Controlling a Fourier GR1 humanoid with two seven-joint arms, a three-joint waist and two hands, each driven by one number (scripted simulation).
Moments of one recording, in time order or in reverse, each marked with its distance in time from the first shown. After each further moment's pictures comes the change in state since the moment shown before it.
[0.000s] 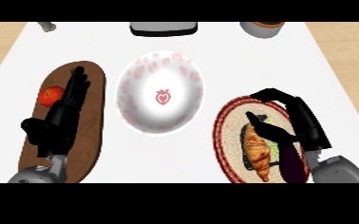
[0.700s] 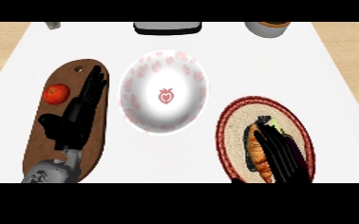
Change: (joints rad) left arm -0.044 -0.066 -0.013 0.079 0.031 -0.070 -0.052; right arm 0.435 0.137 0.190 -0.294 0.705 -0.443 -0.019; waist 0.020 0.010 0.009
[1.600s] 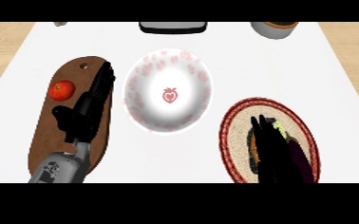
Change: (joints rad) left arm -0.052 -0.057 0.014 0.054 -0.032 -0.039 0.002; right arm -0.044 0.237 -0.004 -0.154 0.358 0.649 0.657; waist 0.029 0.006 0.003
